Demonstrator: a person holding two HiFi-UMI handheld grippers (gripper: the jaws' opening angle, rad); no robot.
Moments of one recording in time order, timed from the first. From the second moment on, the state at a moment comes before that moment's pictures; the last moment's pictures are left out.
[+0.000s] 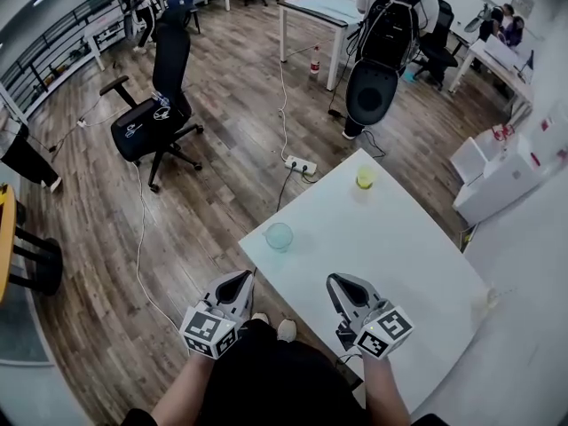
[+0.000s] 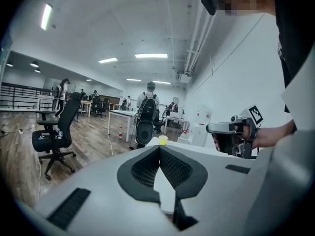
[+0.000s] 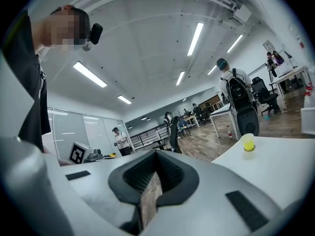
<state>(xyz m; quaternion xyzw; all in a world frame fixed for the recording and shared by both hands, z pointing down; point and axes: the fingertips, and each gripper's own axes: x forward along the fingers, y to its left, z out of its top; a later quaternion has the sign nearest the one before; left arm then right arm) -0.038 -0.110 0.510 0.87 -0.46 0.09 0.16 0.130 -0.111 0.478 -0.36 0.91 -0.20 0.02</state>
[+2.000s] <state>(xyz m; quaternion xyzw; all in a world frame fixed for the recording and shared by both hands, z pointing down) -0.023 -0.228 0.629 0.88 -0.37 0.22 0.21 0.093 -0.207 0.544 -0.39 0.88 -0.26 -0.05</state>
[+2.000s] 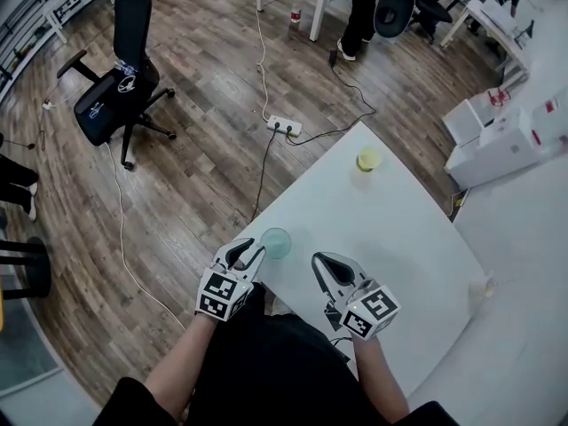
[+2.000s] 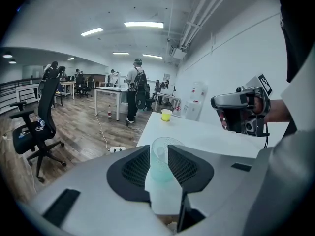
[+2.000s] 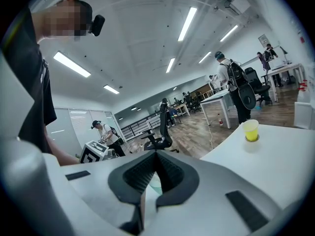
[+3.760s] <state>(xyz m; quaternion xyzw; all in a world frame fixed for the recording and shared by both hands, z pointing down) -0.022 -0.206 0.555 0.88 -0.42 0.16 0.15 0.117 -0.164 0.514 -0.39 0.90 -0.22 -0.01</state>
